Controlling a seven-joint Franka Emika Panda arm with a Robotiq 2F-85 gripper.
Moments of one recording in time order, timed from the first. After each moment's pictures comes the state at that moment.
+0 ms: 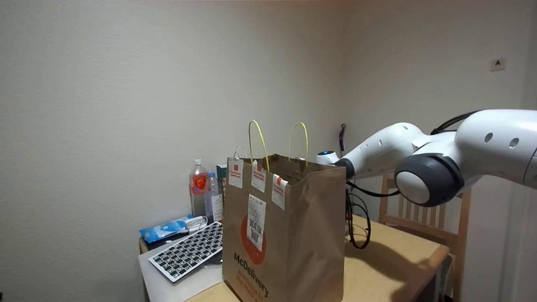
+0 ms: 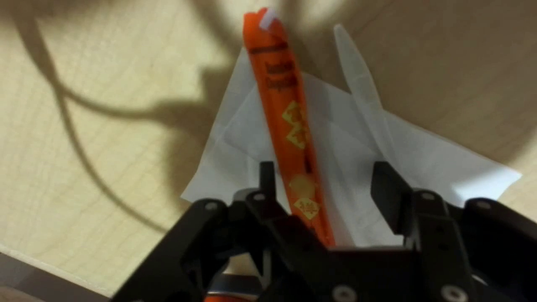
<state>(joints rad) -0.18 1.31 -0.31 -0.78 0.17 2.18 0.62</state>
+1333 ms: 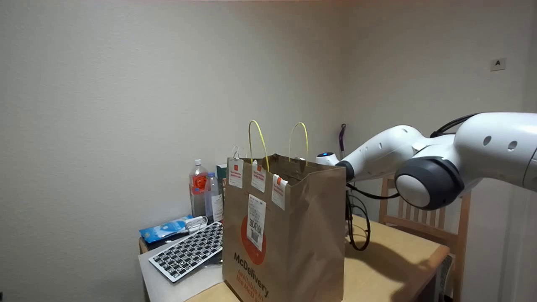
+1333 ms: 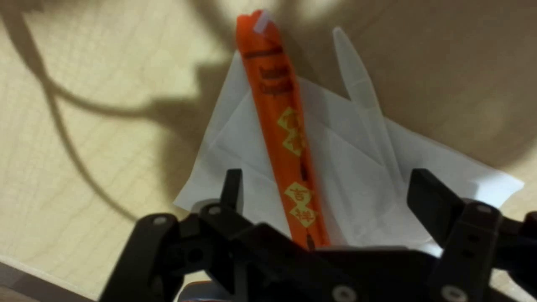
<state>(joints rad) -0.18 1.33 -0.31 -0.76 0.17 2.18 0.62</state>
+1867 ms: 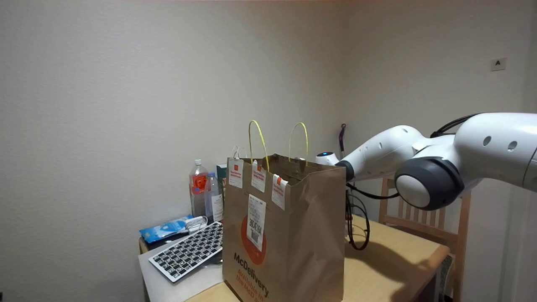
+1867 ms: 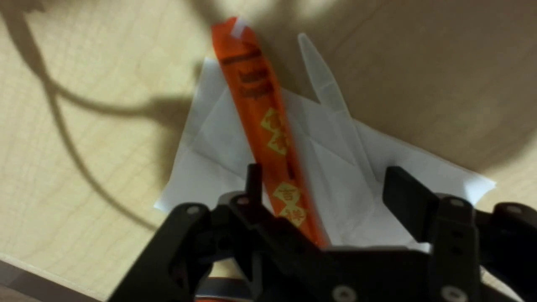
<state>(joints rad) -0.19 1.34 -0.31 -0.75 0.17 2.18 0.62</state>
